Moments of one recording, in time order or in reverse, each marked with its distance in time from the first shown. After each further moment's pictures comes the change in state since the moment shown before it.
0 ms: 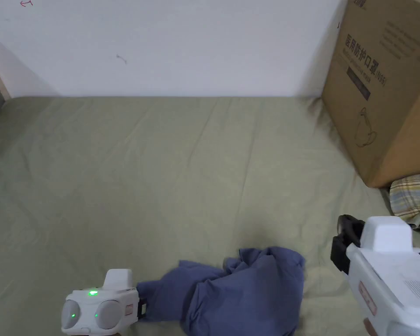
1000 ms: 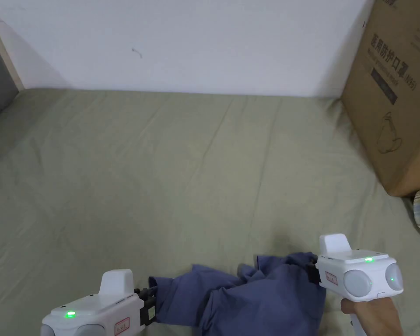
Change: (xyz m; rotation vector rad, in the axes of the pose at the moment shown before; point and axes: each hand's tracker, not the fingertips) left arm -0.011 0.003 0.053 0.141 -0.179 0.105; right arm -0.005 -0.066 -0.165 -0.483 0.160 0.135
